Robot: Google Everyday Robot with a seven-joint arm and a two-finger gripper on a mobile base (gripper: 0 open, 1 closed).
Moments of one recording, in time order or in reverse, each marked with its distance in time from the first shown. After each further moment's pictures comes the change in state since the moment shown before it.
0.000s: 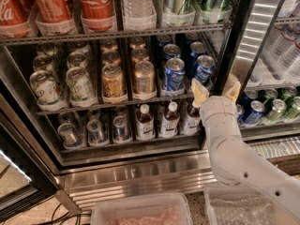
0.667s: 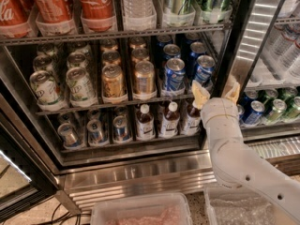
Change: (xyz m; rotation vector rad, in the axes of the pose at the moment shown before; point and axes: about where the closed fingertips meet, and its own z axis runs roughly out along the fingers) arm 0.002 -0.002 -0.005 -0.005 0.007 -0.006
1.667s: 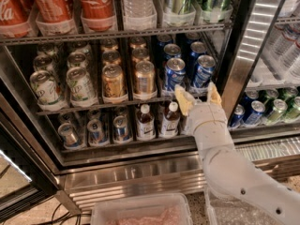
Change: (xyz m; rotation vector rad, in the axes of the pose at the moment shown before) arm -0.011 0.047 -0.028 -0.109 0.004 0.014
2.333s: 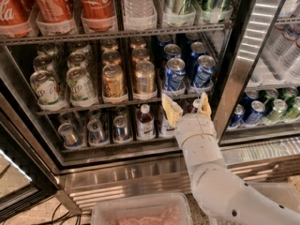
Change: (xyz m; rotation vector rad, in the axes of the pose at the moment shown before) arm 0.003 0.049 -0.035 -0.062 0.010 0.051
